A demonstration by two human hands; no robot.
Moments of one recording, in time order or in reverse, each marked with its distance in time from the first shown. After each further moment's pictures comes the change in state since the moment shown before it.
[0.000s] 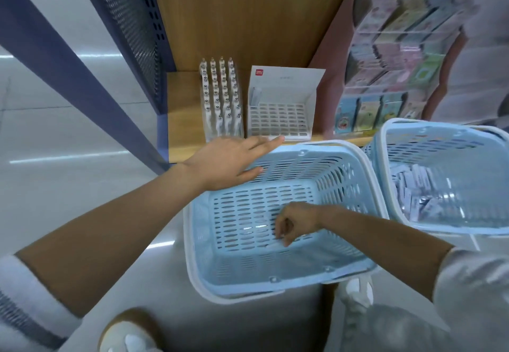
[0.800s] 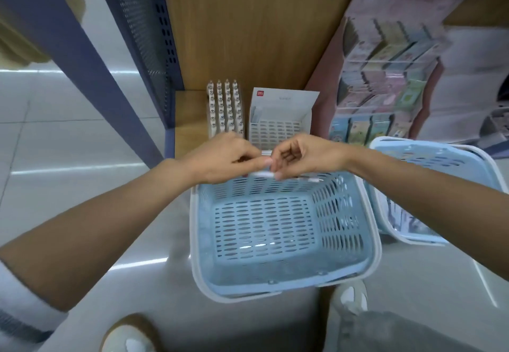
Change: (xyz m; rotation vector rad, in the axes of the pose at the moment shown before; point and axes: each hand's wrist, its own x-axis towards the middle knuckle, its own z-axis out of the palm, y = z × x) left_hand -0.008 0.004 -0.052 -0.410 0.146 -0.047; right_hand -0.091 -0.098 -0.135 0.423 0.232 -0.295
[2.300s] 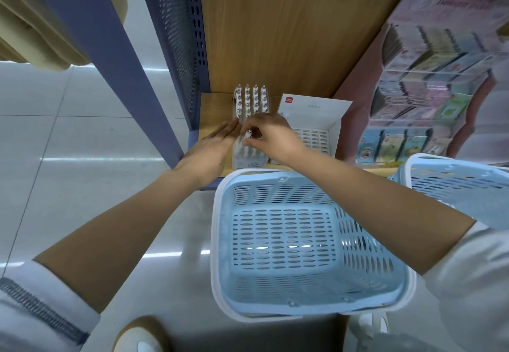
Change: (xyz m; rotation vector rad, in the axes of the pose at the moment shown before) left_hand -0.033 -0.076 0.010 0.196 0.026 -0.471; right_hand 0.131 -0.012 0.022 -0.661 0.575 -0.208
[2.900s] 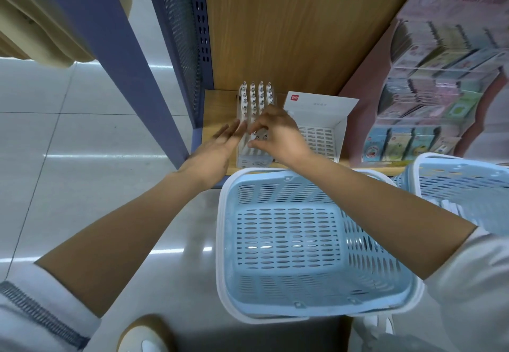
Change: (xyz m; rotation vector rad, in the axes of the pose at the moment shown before) left_hand -0.003 -0.006 0.010 0.016 -0.046 -0.057; right_hand 0.000 0.009 0.014 0.019 0.133 0.074
